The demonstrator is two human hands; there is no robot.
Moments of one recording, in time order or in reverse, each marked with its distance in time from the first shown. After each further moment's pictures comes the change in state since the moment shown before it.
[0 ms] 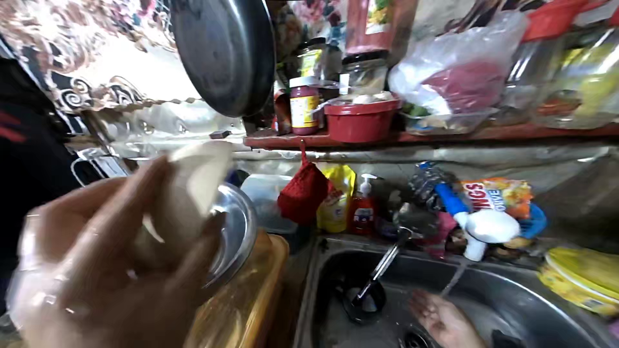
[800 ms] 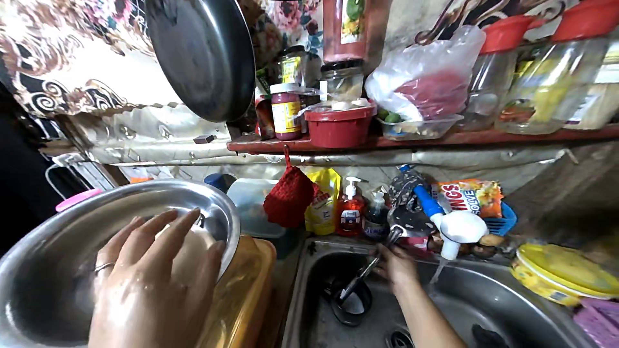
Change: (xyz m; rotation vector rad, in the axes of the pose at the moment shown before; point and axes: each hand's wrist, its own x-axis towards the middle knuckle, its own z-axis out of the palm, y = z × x) left_hand -0.012 0.016 0.018 0.144 -0.397 -0.194; right_hand 0.000 -0.043 0.103 -0.262 -0.028 -0.292
